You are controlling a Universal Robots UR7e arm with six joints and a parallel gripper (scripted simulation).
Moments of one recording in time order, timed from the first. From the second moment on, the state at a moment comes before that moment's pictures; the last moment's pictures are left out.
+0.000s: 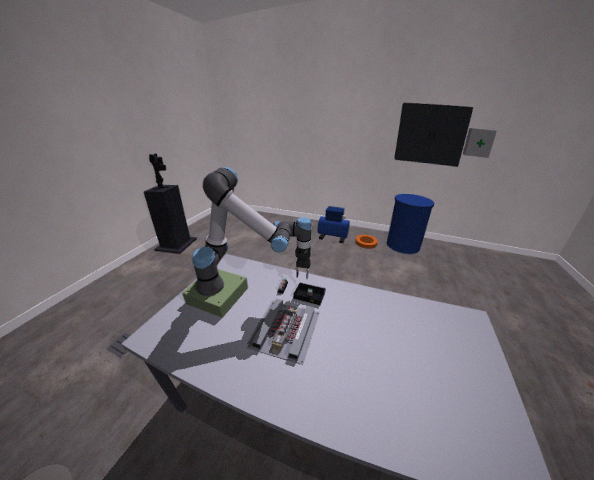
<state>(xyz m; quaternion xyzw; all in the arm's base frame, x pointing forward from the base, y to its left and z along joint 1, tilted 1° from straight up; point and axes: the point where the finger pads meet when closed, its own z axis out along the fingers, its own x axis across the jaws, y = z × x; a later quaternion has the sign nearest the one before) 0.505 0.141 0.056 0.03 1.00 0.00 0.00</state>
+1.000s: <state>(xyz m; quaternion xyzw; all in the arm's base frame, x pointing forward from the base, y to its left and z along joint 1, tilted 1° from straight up) 0.401 0.174 0.072 0.03 1.00 0.00 0.00</state>
